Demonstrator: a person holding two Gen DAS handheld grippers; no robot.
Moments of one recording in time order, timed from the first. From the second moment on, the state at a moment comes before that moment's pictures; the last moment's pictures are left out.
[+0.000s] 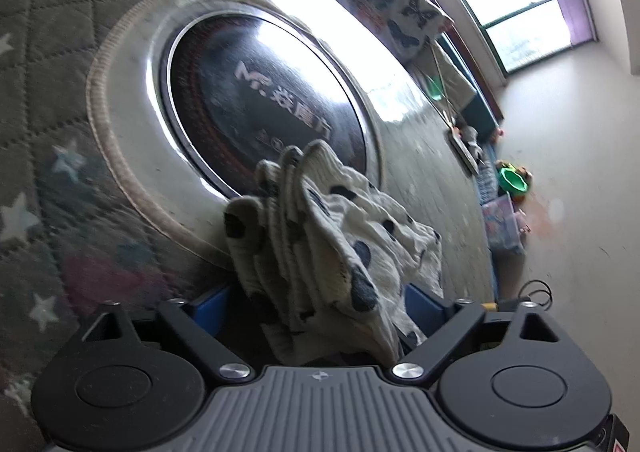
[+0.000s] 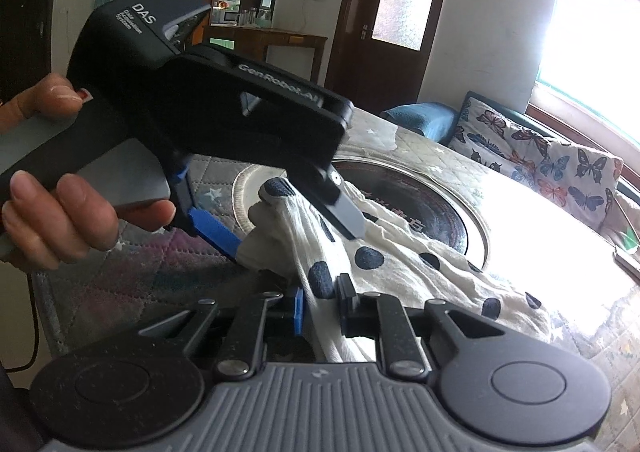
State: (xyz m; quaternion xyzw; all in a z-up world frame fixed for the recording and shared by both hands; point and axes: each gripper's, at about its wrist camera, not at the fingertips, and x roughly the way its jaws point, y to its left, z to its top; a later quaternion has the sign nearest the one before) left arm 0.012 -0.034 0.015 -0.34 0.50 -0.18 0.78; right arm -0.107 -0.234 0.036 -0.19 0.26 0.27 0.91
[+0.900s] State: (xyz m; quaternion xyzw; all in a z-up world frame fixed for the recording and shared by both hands) left arm 0.008 -0.048 0.026 -0.31 0.49 -0.19 0.79; right arm -0.120 -0.222 0.026 -0.24 0.24 0.27 0.90
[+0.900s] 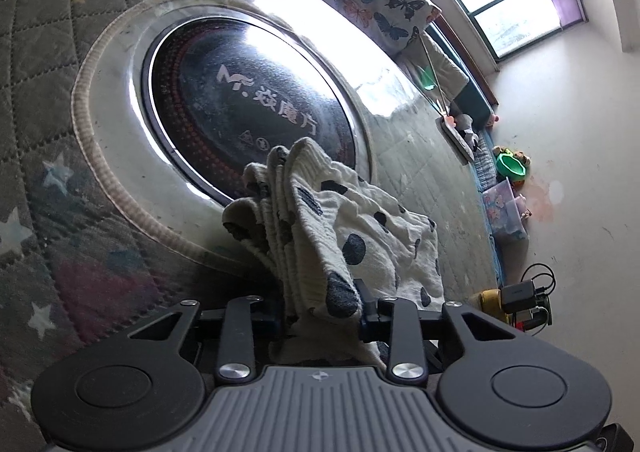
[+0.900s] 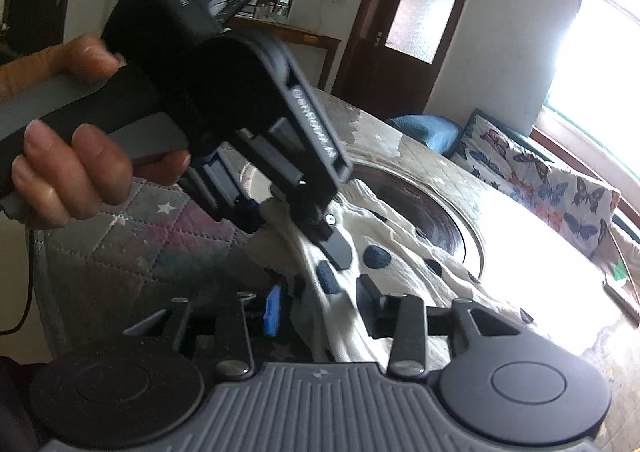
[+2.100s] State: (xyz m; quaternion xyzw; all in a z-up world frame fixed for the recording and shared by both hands) left arm 0.015 -0.051 0.015 -0.27 0.49 -0.20 0.80; right arm -0.115 -0.272 0.048 -0.13 0.28 0.26 0.91
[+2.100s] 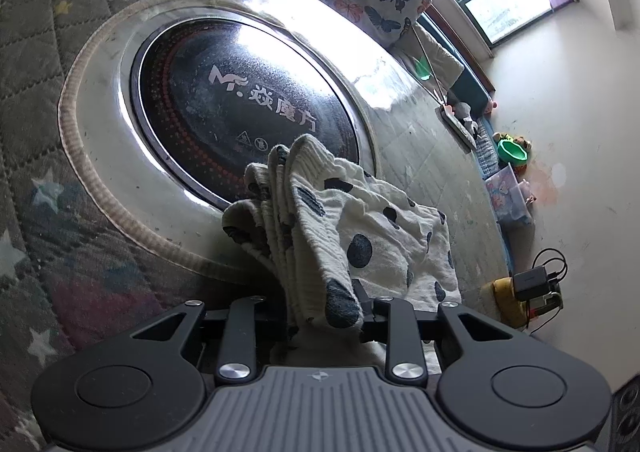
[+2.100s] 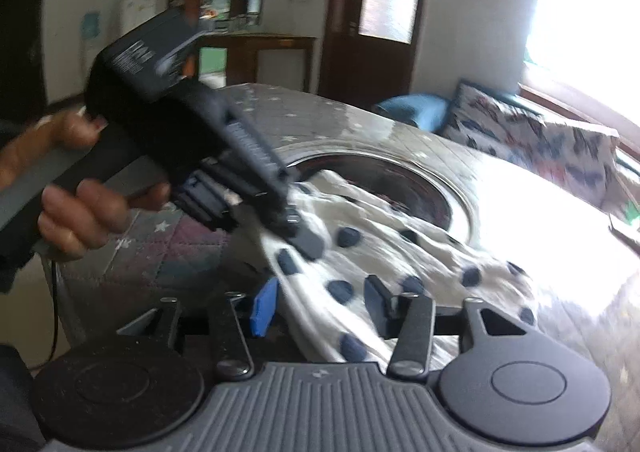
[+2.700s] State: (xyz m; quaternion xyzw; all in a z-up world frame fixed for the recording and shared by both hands) left arm 0.012 -0.057 0.017 -0.25 0.49 -0.19 0.81; right arm -0.052 -0.386 0.032 0.03 0.33 0.10 0.94
